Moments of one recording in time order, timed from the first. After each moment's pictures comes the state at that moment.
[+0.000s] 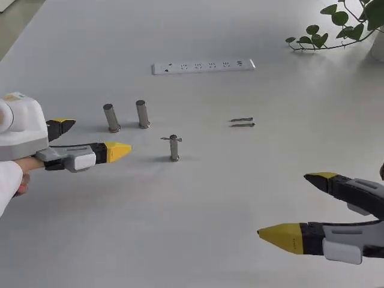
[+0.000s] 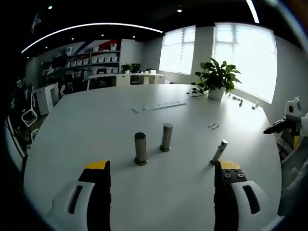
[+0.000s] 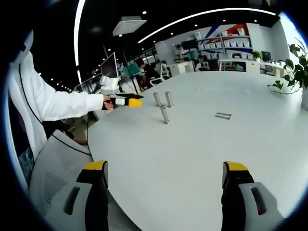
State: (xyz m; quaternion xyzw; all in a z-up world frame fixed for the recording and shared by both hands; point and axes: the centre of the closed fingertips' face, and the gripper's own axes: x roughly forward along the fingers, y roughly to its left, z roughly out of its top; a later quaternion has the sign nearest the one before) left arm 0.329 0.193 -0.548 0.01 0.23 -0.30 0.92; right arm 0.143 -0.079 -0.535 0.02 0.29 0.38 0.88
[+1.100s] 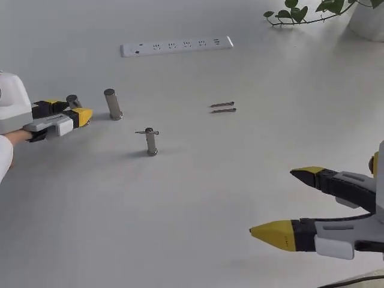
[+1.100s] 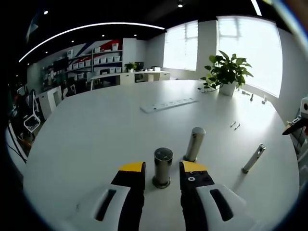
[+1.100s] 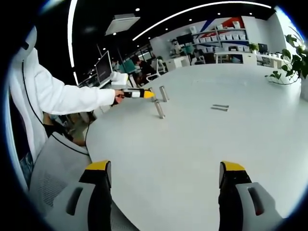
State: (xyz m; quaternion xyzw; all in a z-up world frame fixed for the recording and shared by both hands) left arm 0.403 0.187 -0.574 0.04 0.23 -0.28 0.93; right arm 0.154 -0.087 -0.549 0.03 0.32 0.37 0.87
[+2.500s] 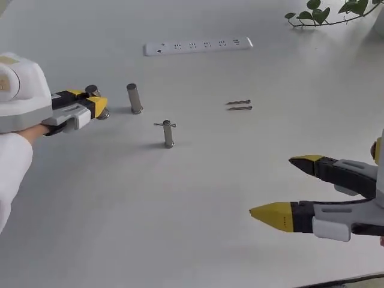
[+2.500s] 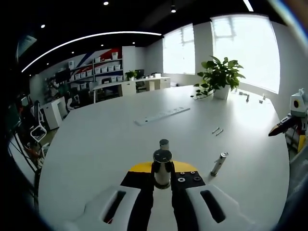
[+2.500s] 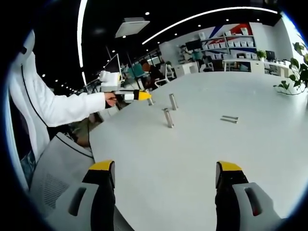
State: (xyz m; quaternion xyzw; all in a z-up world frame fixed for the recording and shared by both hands) left arm 0.329 0.165 -0.518 0.07 0.20 -0.27 0.94; right arm 0.157 -0.072 -0.534 0.03 0.28 0.40 0.87
